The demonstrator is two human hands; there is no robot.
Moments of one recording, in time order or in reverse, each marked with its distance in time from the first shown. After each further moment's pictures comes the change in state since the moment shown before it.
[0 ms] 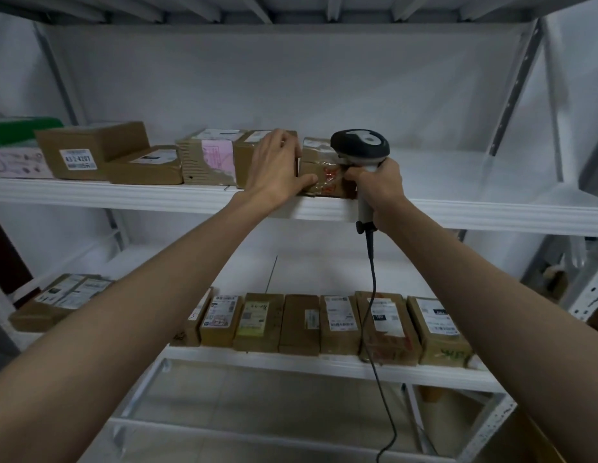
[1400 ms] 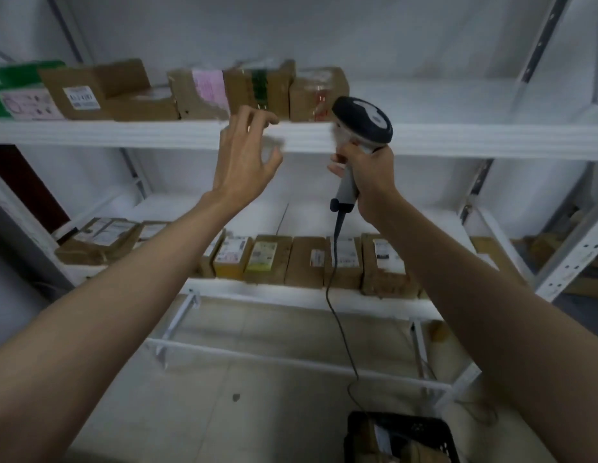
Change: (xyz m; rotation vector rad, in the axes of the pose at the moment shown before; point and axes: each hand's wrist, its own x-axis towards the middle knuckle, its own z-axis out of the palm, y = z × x) left_hand -0.106 -0.006 0.005 0.007 0.150 0.075; right_hand -0.071 0.054 -0.021 0.447 -0.146 0.094
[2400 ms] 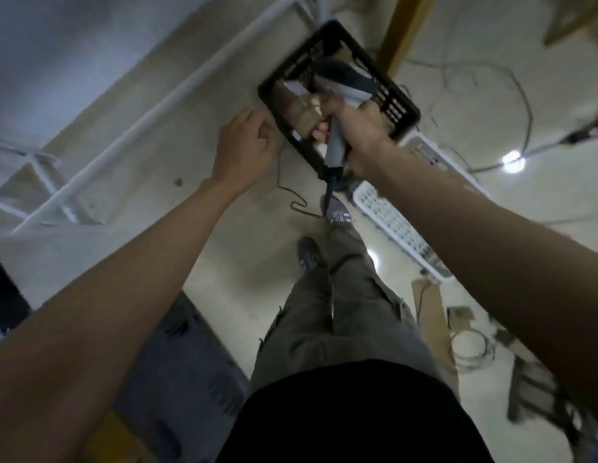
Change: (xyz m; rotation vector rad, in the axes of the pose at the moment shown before) left_hand -0.548 0.117 0.061 -0.473 -1.148 0.141; right_hand -0.501 0.290 -0.176 0.191 0.888 0.709
